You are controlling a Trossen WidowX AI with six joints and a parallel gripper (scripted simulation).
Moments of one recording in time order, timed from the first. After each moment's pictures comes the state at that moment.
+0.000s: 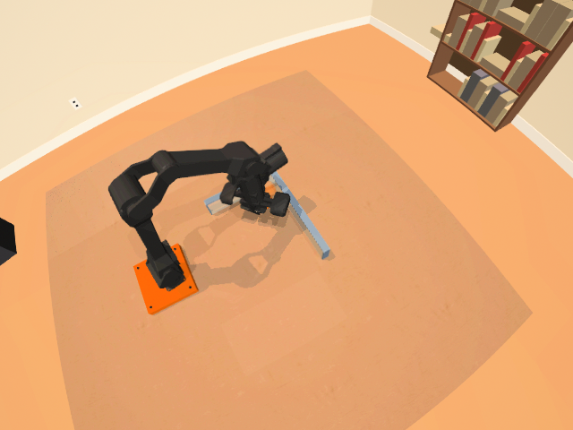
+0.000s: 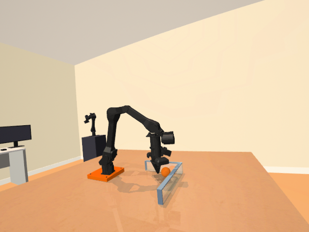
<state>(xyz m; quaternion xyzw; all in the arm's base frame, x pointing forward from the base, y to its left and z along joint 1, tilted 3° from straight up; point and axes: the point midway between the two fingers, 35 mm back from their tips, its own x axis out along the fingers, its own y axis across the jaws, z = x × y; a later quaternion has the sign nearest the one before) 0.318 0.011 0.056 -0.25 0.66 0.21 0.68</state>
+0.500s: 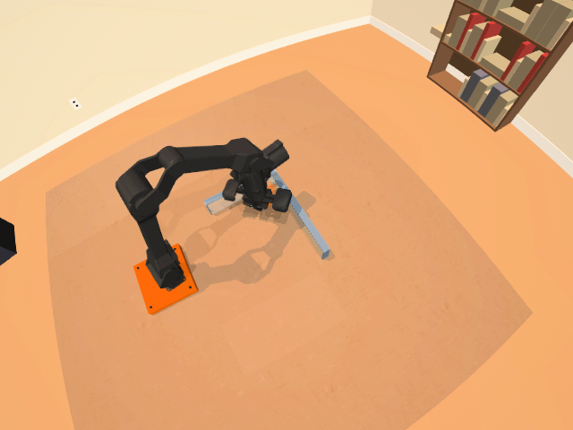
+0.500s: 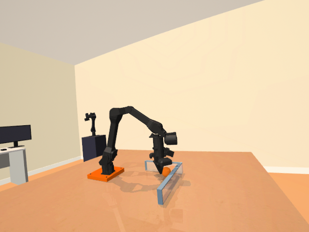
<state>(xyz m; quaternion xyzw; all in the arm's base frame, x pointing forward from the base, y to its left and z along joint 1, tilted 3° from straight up) 0.331 0.021 0.050 -0.25 0.66 0.21 0.68</state>
